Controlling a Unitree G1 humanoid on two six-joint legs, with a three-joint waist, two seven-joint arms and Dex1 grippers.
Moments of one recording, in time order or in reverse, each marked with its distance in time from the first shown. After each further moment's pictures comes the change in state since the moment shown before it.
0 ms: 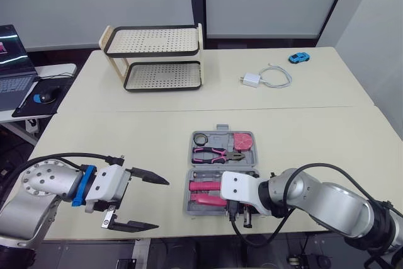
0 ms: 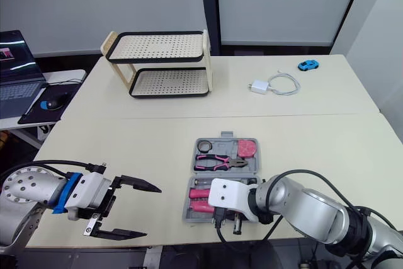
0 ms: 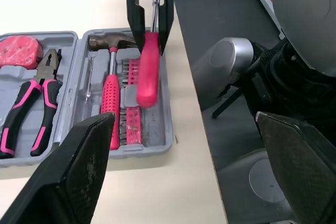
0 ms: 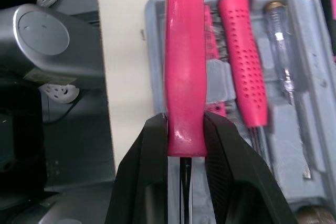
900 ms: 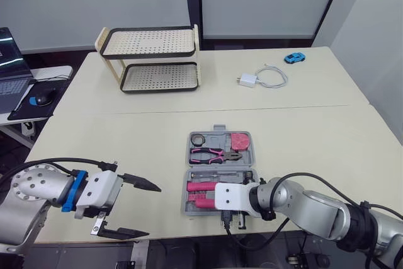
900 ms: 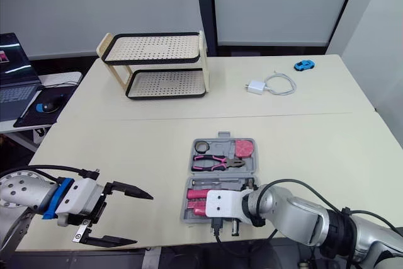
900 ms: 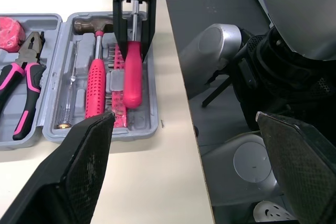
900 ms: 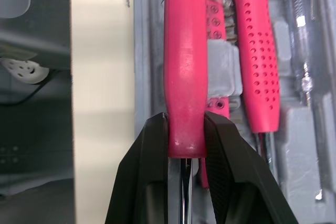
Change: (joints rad) left arm 0.062 0.045 0.031 -0.002 -0.002 -0.015 -0.030; right arm 0.049 0.006 0.187 0.213 -0.239 -0.328 -0.031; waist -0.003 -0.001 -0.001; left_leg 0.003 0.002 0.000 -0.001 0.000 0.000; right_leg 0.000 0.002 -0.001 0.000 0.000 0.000
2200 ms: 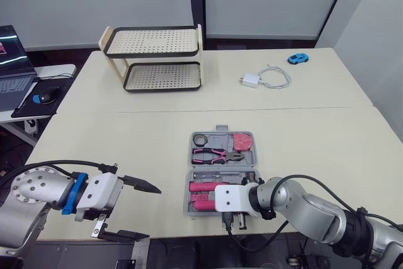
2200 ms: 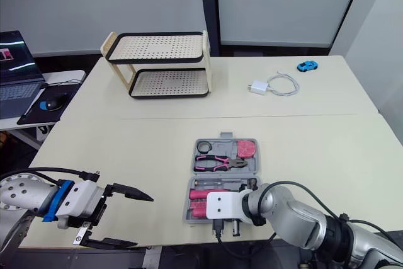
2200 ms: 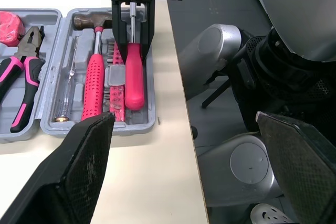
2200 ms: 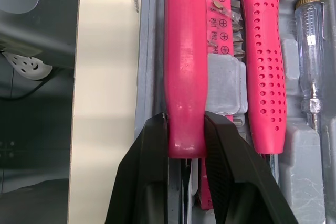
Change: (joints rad) left arm 0.018 -0.001 0.000 -0.005 -0.001 -0.002 0.015; right arm 0.059 0.019 -0.059 0.007 -0.159 -0.043 0.188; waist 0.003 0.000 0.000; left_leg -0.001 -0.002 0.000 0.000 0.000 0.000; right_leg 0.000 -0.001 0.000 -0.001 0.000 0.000
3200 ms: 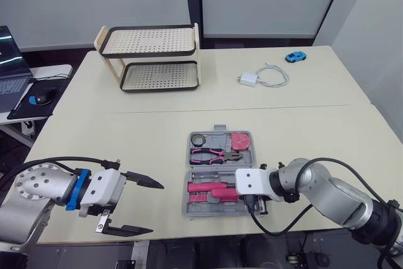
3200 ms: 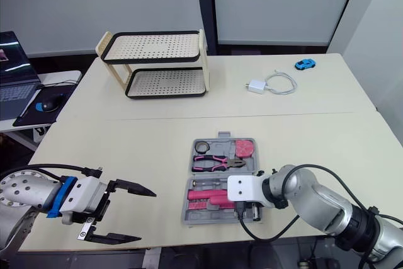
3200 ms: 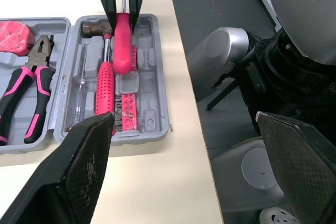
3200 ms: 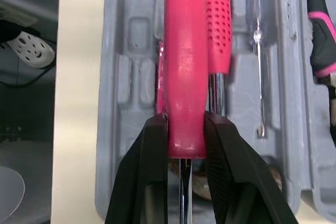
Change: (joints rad) left arm -0.040 -0.011 -0.018 0.003 0.004 0.005 0.018; right arm -0.007 -0.131 -0.189 0.016 0.056 -0.114 0.182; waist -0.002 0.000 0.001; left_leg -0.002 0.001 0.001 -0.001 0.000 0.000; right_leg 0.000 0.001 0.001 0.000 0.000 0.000
